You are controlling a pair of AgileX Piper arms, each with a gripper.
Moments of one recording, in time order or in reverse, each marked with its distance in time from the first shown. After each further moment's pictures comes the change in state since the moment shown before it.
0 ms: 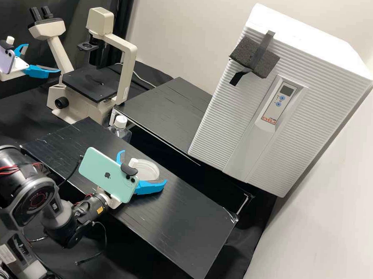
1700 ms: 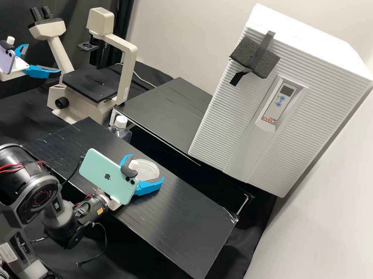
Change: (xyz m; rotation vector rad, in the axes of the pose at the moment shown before) left arm 0.000 0.000 0.000 0.000 0.000 0.000; right arm 0.000 -0.002 0.002 0.003 -0.012 -0.010
